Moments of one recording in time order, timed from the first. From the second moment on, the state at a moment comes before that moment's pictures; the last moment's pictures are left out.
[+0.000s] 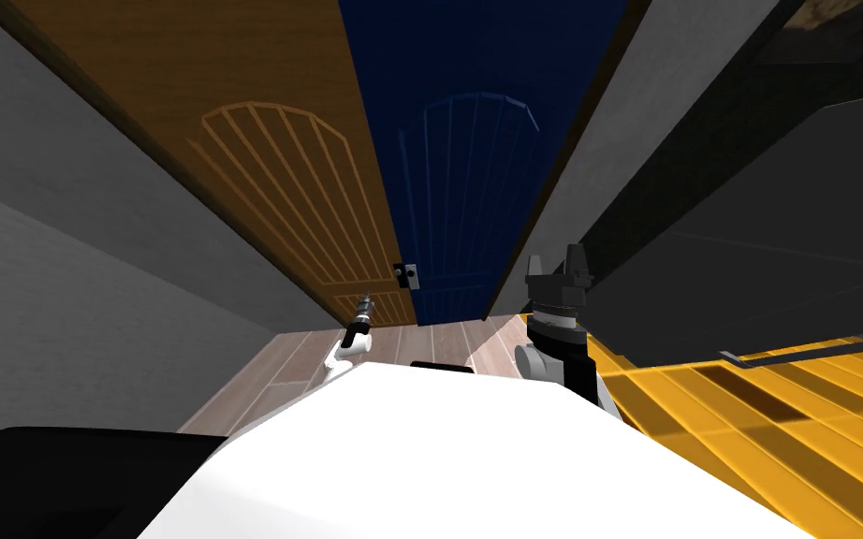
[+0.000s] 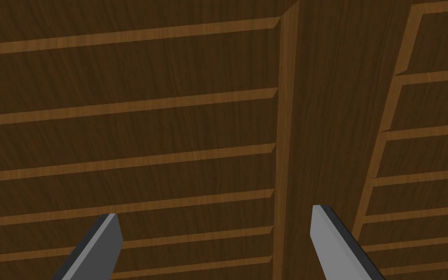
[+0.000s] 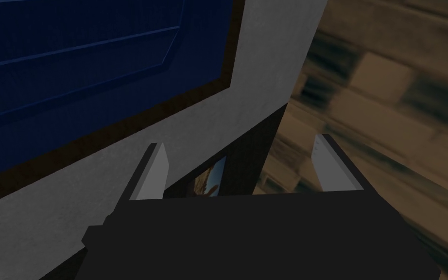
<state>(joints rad) 0.12 0.23 0.24 -1.27 0.14 -0.30 0.07</state>
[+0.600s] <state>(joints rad) 0.11 0.25 0.28 -1.24 0.14 -0.30 0.07</state>
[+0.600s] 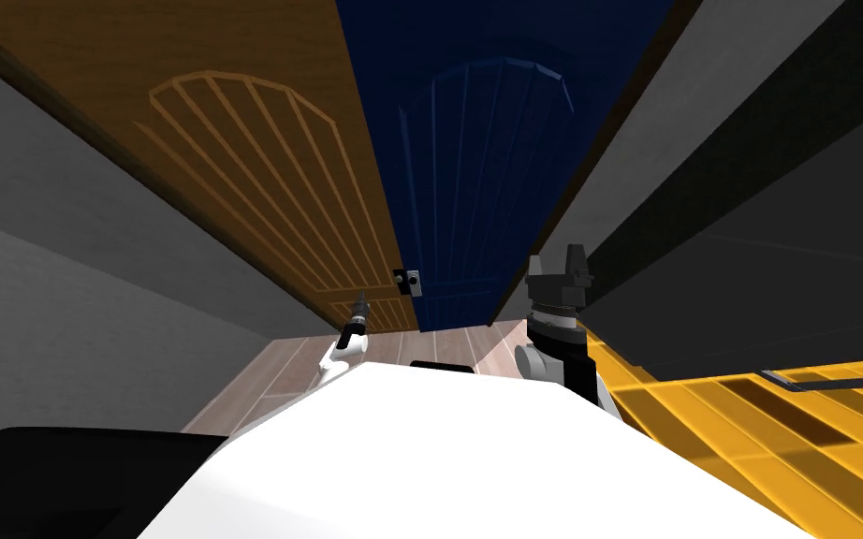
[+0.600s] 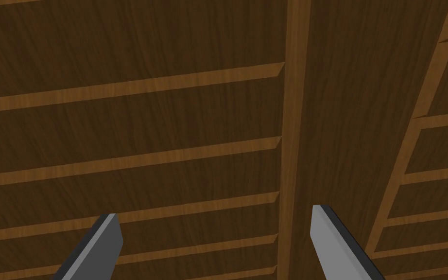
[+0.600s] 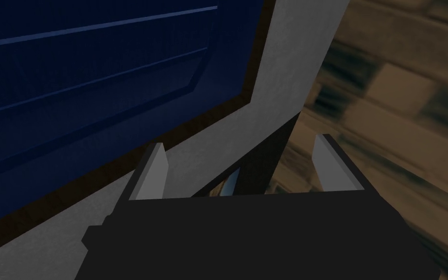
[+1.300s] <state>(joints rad) 0.05 0.20 0.20 -1.26 0.13 -0.30 0.07</state>
